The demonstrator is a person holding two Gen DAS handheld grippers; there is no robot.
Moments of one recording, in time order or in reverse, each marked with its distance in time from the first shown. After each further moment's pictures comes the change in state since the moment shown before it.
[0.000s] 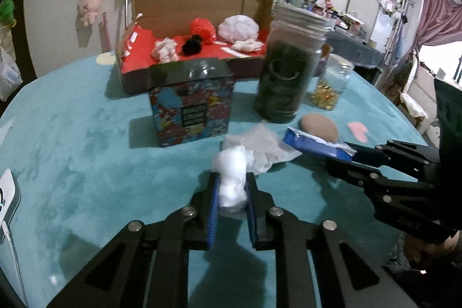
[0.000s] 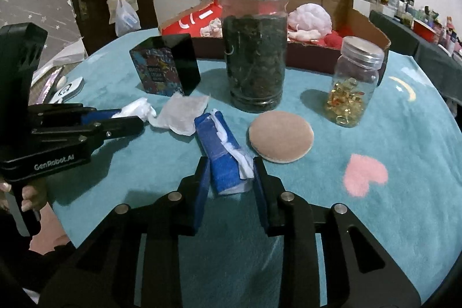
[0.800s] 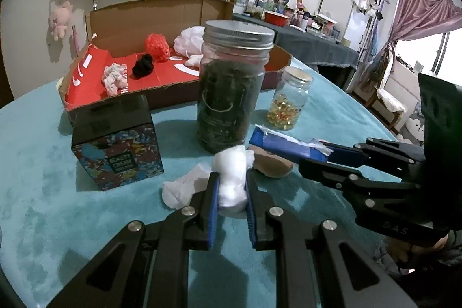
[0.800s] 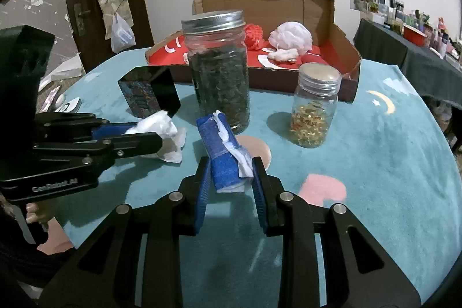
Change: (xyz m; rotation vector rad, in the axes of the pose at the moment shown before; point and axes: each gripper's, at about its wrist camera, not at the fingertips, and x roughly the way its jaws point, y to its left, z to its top) left arm 0.019 -0.041 0.032 0.055 -0.013 -0.115; right arm -0.022 -0.028 0.014 0.023 -0.062 -0.014
